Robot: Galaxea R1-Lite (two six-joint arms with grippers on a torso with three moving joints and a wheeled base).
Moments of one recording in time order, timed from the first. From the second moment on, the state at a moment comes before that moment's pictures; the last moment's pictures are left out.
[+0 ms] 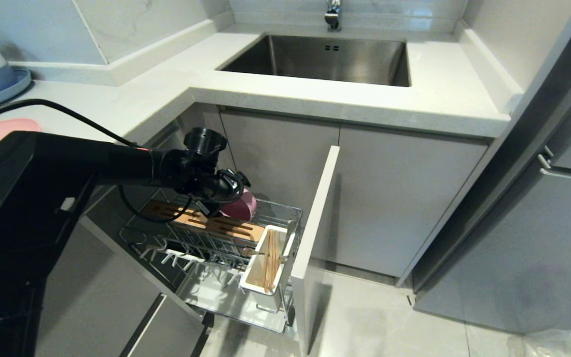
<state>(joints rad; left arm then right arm) -0.27 2.21 -1.76 0.26 0.08 -0.91 0.00 0.00 0.00 0.00 -0.02 0.04</state>
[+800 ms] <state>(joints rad) -0.26 2.22 -1.76 0.25 0.08 -0.90 0.00 0.00 0.00 0.00 -0.02 0.04</state>
